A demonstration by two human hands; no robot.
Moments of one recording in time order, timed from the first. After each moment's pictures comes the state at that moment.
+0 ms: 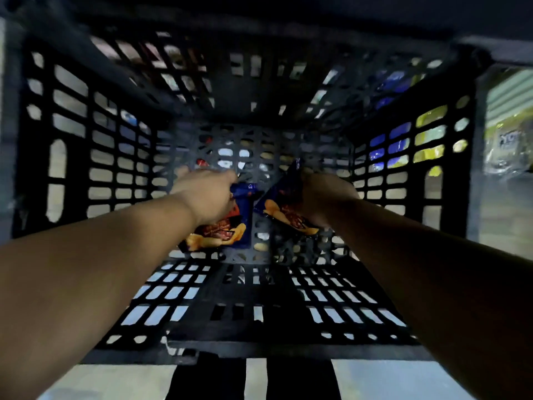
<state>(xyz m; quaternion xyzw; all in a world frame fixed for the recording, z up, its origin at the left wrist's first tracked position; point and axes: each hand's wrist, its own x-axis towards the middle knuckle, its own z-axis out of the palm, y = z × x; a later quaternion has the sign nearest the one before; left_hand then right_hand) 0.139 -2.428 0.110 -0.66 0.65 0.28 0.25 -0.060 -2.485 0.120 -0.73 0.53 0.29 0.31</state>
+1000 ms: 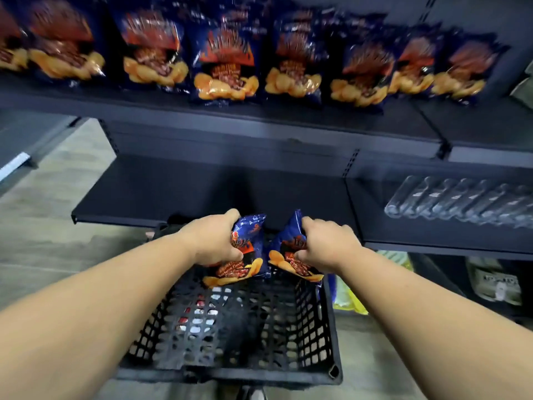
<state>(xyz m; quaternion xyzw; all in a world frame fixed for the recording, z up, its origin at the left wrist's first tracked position) 0.102 -2.429 0.452 -0.71 0.68 0.21 -0.01 -0.121 -2.478 0.457 -0.84 0.53 0.10 0.06</state>
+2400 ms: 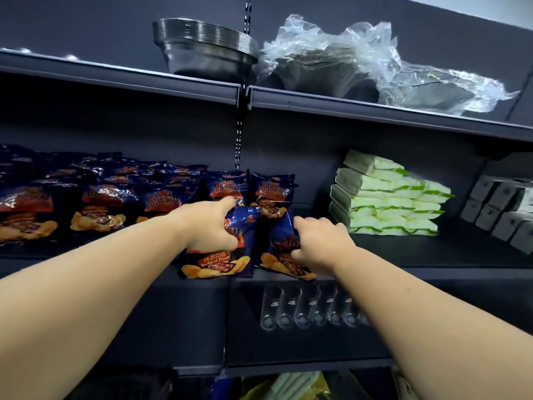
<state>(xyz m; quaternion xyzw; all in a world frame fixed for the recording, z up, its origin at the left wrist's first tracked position) -0.242 -2.583 0.704 -0.67 0.73 0.05 -0.09 -0.461 -2.614 0.679 -0.82 0.56 -0.03 -0.10</state>
